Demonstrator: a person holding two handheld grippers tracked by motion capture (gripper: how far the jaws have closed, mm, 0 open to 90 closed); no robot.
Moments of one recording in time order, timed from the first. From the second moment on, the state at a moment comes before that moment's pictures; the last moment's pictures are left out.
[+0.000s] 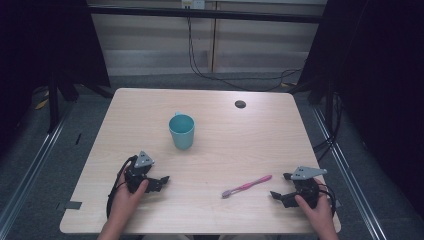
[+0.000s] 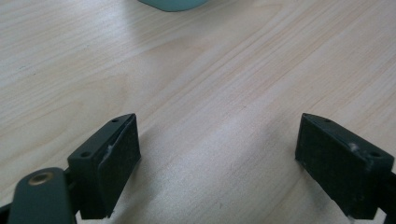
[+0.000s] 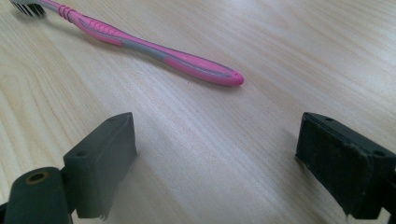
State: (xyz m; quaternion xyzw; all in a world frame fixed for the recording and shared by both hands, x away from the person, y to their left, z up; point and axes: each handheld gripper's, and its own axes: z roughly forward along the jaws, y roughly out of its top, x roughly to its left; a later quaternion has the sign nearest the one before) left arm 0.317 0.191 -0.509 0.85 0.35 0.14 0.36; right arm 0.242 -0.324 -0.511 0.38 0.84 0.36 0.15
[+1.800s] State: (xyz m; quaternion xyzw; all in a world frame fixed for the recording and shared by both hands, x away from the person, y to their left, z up) left arm 0.317 0.191 -0.509 0.85 0.35 0.14 0.36; right arm 0.267 -0.283 -0.467 0.23 0.94 0.21 0.12
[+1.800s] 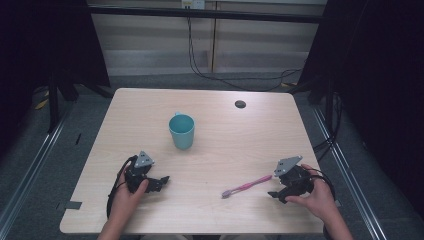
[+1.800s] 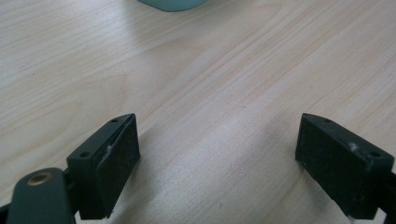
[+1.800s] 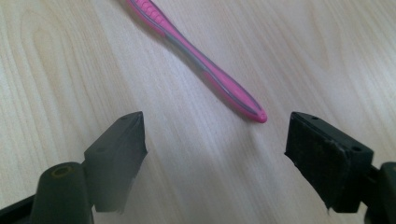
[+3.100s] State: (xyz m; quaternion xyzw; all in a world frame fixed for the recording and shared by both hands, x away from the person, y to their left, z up) left arm 0.318 0.190 -0.509 0.85 0.35 0.14 0.37; right arm 0.301 -0.234 -0.457 0.08 0.99 0.05 0.10
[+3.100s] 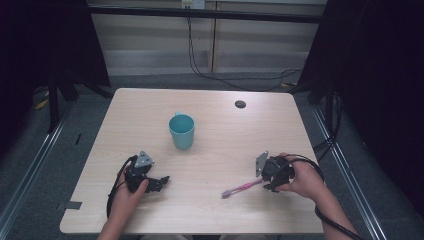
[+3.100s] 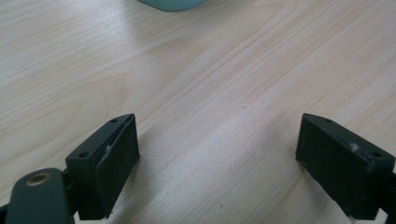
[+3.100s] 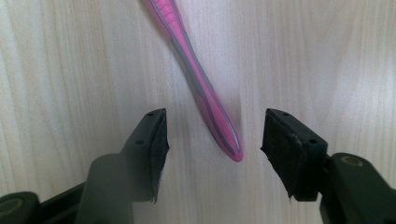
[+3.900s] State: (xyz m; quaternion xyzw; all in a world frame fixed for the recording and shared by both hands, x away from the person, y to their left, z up) left arm 0.318 0.190 -0.509 0.85 0.35 0.14 0.37; right arm 0.313 -0.229 -0.463 0.06 1.00 0.02 0.06
